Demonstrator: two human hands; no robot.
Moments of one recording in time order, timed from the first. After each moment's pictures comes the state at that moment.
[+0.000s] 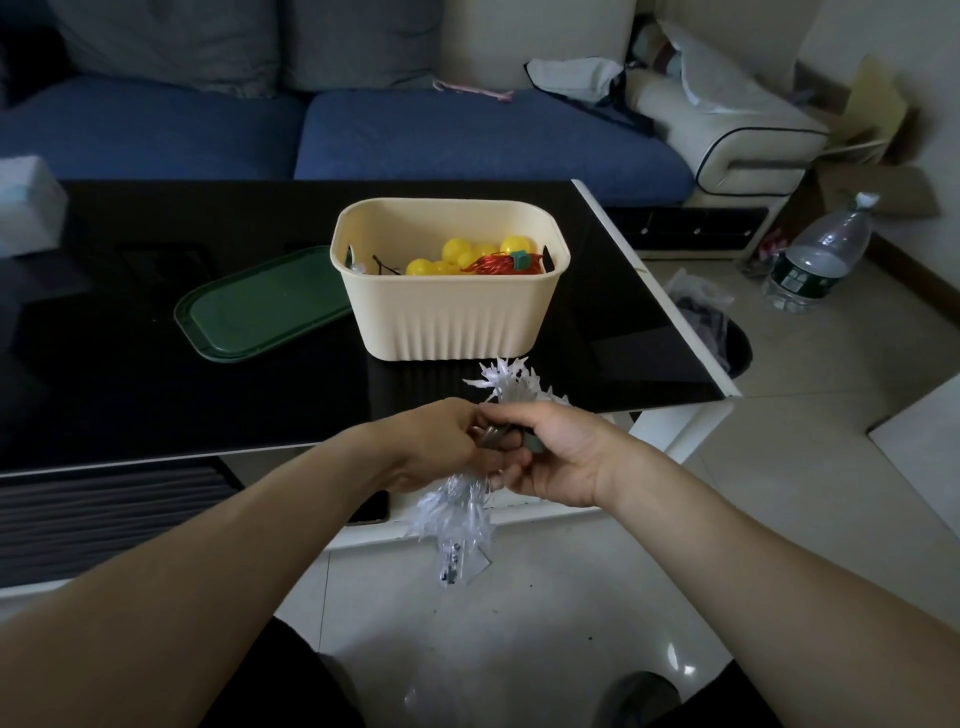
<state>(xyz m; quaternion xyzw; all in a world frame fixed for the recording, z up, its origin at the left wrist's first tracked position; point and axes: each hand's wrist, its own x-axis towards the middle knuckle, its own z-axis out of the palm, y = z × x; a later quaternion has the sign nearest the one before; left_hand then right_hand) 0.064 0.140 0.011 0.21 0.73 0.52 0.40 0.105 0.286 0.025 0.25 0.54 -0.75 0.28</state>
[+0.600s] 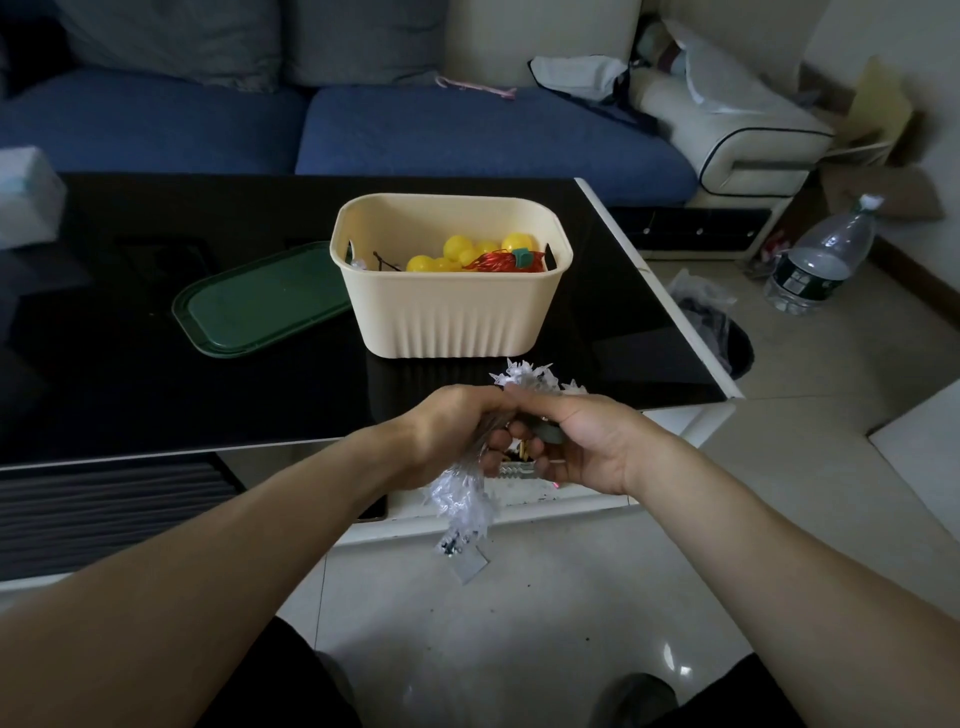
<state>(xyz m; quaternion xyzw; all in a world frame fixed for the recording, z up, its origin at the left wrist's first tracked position) 0.065 0.156 0.020 0.13 0.66 0.61 0.41 0.104 0.311 0.029 0.23 0.63 -0.70 0.22</state>
